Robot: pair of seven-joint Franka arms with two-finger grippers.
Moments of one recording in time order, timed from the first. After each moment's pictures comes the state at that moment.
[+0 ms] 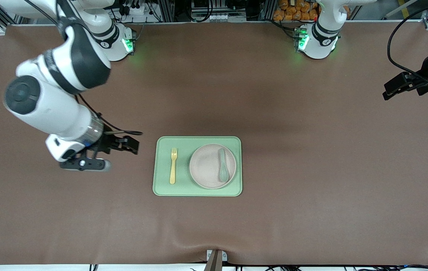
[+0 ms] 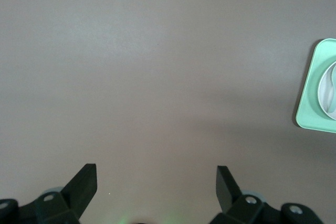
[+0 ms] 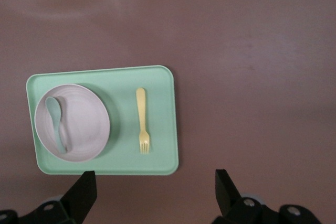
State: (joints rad) left arm -0.03 0.00 -0.04 -1.52 0.01 1.50 -0.21; right arm 0.04 0.42 0.33 -1.28 -0.02 1.72 0.42
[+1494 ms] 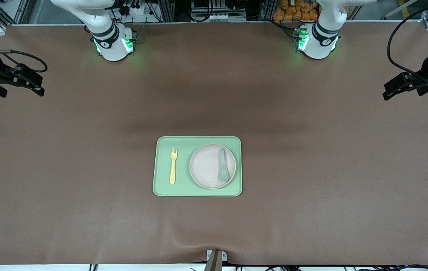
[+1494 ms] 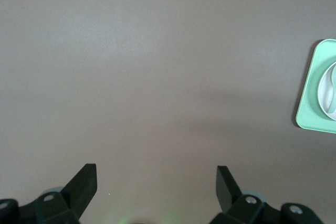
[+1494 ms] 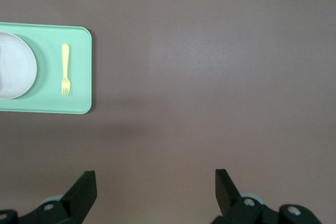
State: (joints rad) left arm -0.03 0.00 -0.04 -1.53 0.01 1.51 -0.21; right arm -0.02 0.02 0.11 -1.42 -0.03 1.44 0.03
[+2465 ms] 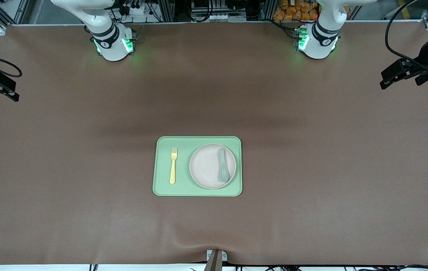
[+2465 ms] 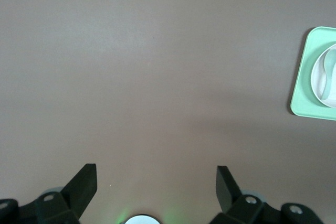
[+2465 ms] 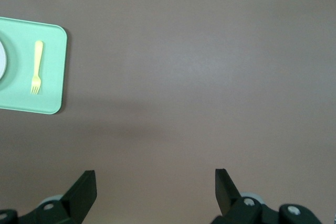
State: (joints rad) left arm -0.04 -0.05 -0.06 -1.52 0.01 1.45 -0.21; right arm -0.02 0.00 -0.03 -1.49 -0.04 1.53 -0.18
